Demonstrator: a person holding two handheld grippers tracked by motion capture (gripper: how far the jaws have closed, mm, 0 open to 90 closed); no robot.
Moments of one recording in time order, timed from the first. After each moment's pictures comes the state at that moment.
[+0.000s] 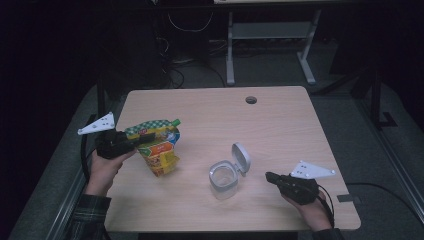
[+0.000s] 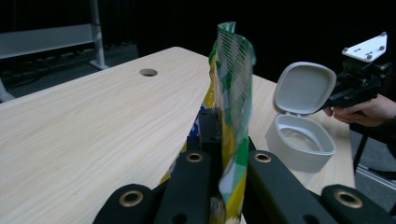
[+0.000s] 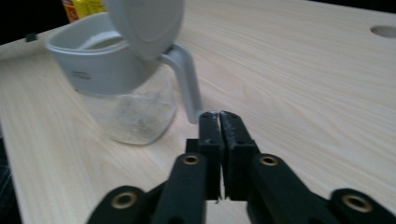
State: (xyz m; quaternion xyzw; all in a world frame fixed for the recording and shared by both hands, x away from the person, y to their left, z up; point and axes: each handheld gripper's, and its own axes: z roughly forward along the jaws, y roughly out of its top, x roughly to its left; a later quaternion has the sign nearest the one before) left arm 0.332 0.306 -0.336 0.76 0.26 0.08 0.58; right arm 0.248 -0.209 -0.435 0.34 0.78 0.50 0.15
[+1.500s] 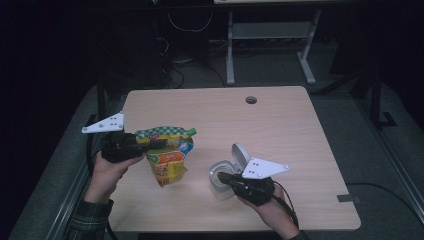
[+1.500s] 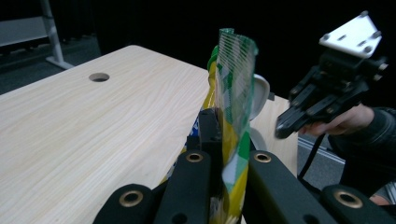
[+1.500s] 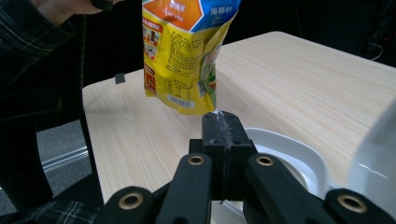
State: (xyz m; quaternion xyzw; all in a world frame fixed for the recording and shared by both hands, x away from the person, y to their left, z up) left arm 0.306 0.268 -0.301 0.79 0.21 0.04 0.58; right arm 0.236 -0.090 -0.379 0.25 0.79 0.55 0.11
